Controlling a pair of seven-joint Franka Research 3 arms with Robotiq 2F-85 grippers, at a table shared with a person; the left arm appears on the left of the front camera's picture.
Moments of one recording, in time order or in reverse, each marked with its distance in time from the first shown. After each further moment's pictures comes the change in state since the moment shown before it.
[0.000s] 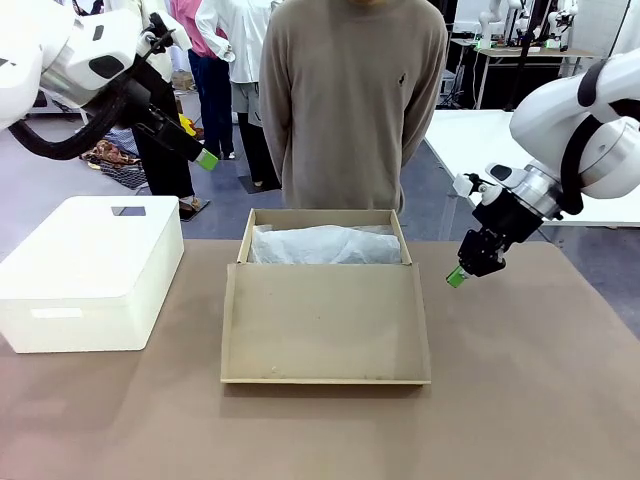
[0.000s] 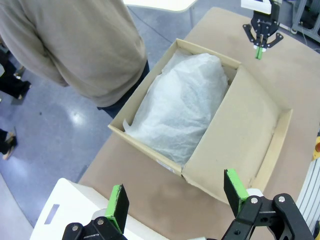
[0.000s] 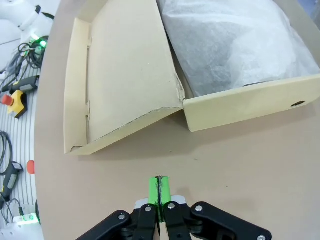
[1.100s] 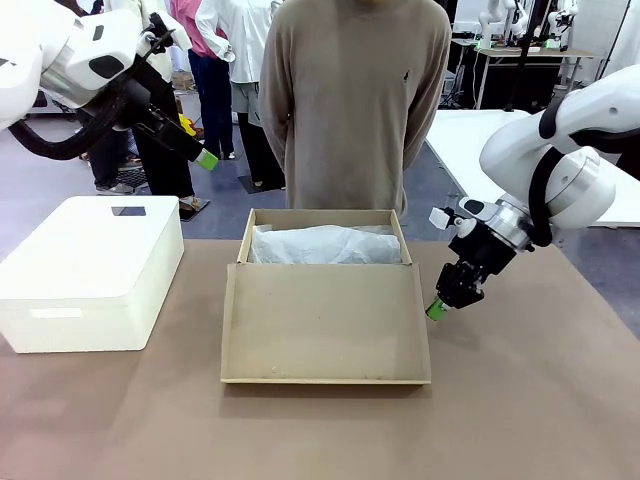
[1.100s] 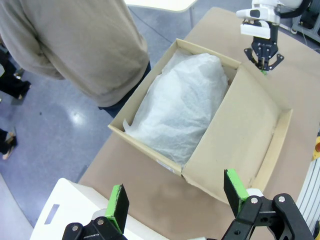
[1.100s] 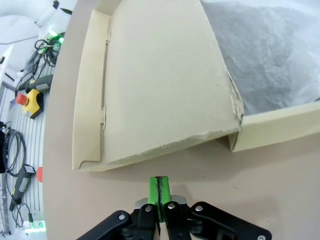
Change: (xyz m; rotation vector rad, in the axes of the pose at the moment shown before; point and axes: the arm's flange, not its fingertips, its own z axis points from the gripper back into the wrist) left arm 0.000 0.000 0.000 0.000 0.000 0.000; right arm -0.004 0.004 -0.067 0.137 -0.025 -0.003
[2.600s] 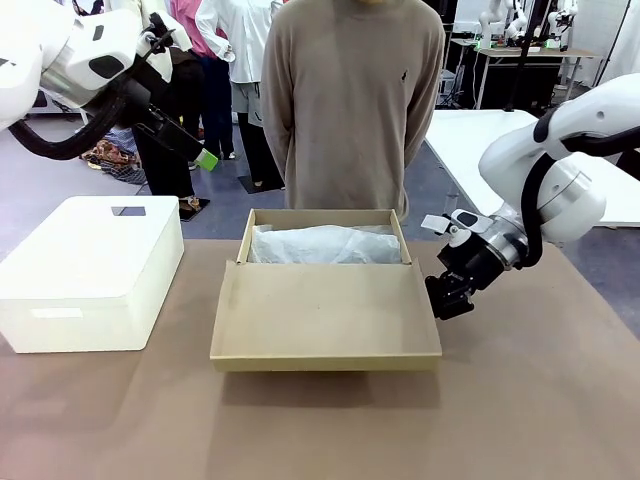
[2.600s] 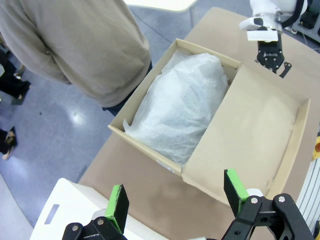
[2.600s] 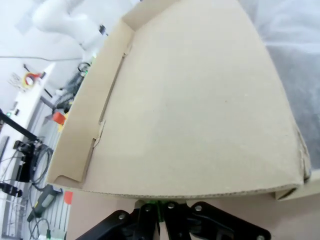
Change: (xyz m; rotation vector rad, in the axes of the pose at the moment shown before) left arm 0.000 0.000 0.000 0.000 0.000 0.000; right arm 0.001 0.012 -0.027 0.192 -0.212 0.054
